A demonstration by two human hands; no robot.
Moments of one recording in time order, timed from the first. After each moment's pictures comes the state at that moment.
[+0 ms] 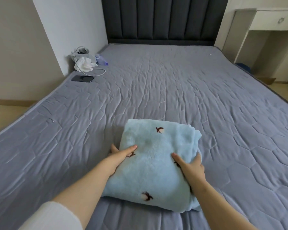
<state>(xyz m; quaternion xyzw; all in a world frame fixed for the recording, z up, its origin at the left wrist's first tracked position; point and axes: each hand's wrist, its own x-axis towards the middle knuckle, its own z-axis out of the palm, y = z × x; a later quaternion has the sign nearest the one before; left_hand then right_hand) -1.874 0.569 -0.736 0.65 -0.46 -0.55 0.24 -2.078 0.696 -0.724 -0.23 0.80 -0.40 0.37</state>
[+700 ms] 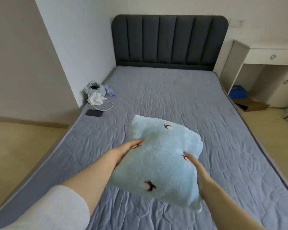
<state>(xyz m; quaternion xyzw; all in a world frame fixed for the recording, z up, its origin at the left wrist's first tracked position) -1.932 0.550 -0.370 0.52 -0.38 -0.74 0.16 -2.151 0.680 -0.393 -0.12 0.53 -0.50 0.67</state>
